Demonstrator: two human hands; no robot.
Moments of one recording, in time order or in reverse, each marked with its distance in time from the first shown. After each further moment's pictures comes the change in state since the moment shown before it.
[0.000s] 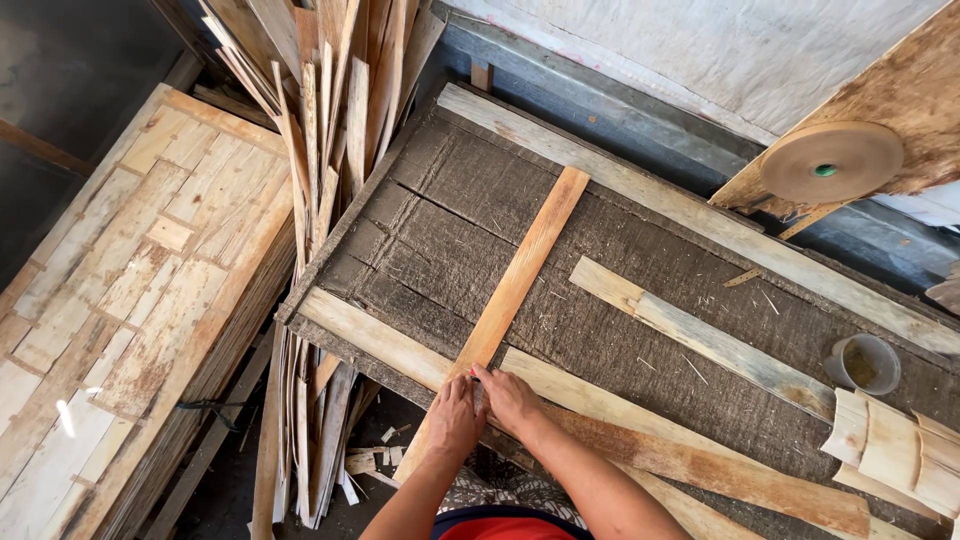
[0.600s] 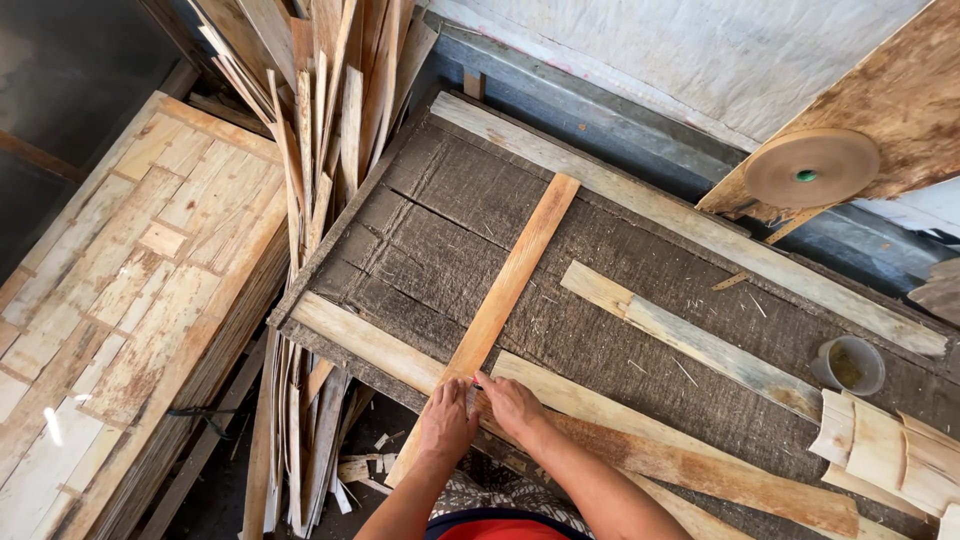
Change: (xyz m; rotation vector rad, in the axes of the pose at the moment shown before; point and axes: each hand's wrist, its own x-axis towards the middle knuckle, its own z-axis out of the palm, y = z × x) left_hand -0.004 0.003 -0.008 -0.034 0.042 -0.005; right_hand -0.017 0.008 -0.013 -0.028 -0.029 0.019
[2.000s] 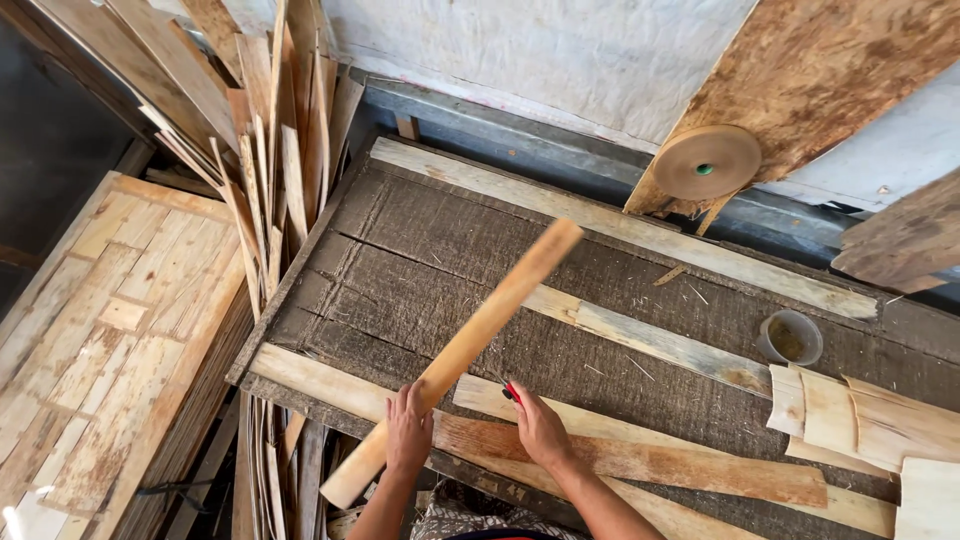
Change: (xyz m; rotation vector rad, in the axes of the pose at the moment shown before) left_hand 0.032 -0.004 0.004 -0.321 0.280 -0.033; right_hand -0.084 0.079 -0.010 0.471 0.563 0.110
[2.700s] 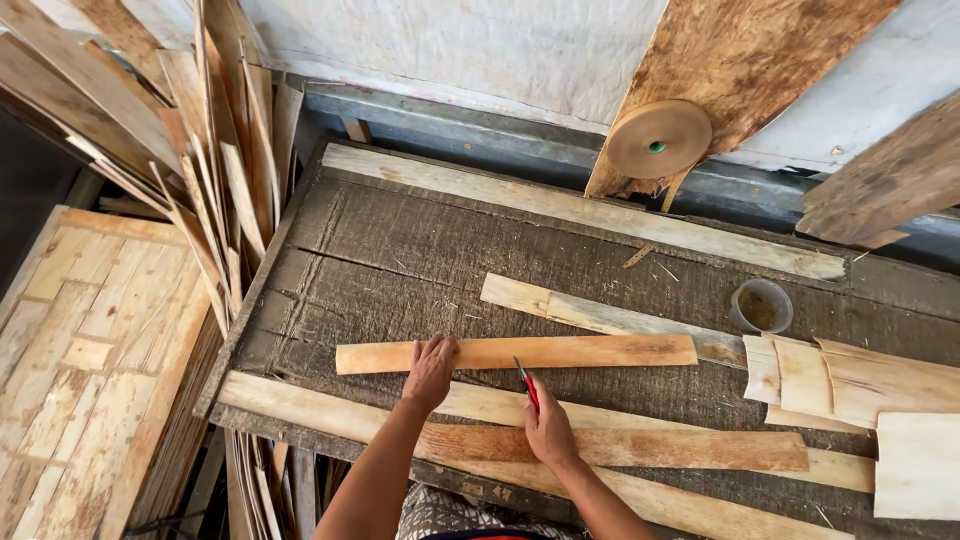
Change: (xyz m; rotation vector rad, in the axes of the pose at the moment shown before) left_hand 0.113 0.050 0.062 0.180 -0.404 0.333; right_hand -0.015 0.030 -0.028 0.117 0.120 0.288
